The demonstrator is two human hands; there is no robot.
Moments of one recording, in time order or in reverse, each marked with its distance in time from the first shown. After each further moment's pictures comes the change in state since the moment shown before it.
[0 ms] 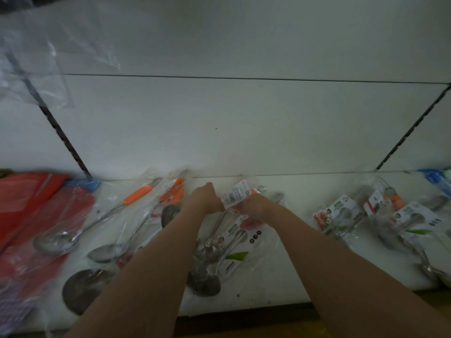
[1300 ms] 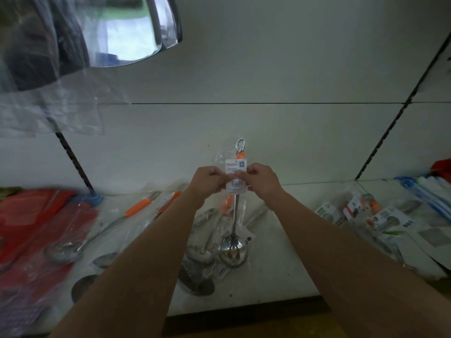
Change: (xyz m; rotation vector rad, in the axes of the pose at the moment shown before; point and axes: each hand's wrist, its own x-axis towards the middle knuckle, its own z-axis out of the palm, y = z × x) left_hand -0.047 0.044 -0.053 -0.990 0.125 0.189; right_hand -0.056 -0.040 -0.044 0.149 0.441 -0.421
